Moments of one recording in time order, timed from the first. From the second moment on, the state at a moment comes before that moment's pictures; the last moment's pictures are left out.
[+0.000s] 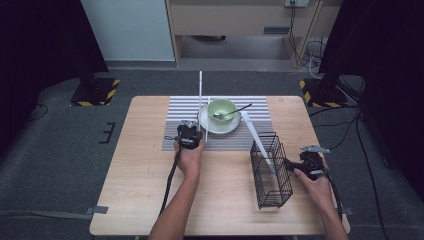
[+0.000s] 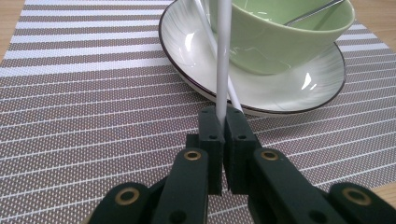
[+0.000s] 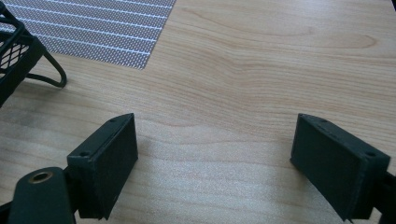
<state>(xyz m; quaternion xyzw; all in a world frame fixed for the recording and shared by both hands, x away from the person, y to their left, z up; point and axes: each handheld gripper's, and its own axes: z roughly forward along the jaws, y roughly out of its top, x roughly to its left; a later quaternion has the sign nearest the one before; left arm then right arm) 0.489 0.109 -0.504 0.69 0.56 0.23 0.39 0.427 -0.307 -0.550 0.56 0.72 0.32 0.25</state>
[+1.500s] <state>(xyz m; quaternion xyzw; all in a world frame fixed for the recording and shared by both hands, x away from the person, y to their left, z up) 0.489 0.109 -0.503 0.68 0.58 0.24 0.39 0.426 -0.307 -0.550 0.56 0.72 0.32 0.25</state>
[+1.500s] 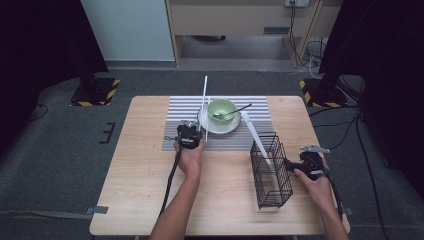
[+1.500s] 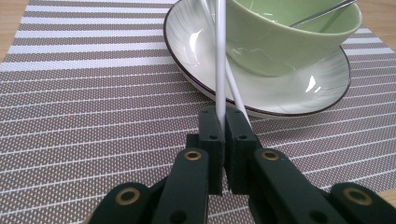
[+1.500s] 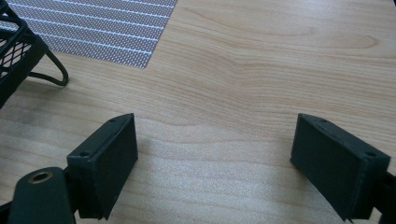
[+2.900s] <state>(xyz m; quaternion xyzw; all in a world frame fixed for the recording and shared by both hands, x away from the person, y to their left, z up) 0.491 0.111 -0.506 0.68 0.59 0.23 0.36 0.426 -0.307 -0.550 0.56 0.72 0.33 0.25</state>
